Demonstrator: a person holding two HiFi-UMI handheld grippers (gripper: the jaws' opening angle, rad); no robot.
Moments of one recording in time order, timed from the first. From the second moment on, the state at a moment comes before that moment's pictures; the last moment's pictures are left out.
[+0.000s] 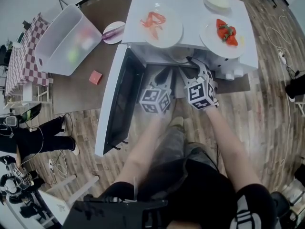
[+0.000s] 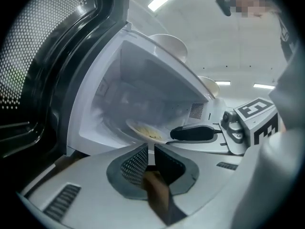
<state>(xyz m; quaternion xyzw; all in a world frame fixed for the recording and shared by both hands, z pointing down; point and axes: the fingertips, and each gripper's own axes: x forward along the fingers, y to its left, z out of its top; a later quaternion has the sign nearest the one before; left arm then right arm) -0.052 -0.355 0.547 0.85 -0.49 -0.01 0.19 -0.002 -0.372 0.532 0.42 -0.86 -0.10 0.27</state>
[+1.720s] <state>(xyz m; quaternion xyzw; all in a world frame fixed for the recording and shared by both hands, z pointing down) -0.018 -0.349 0.533 0.83 -0.40 -0.12 0.37 -0.002 -0.339 0.537 0.33 -0.82 -0.29 0.36</state>
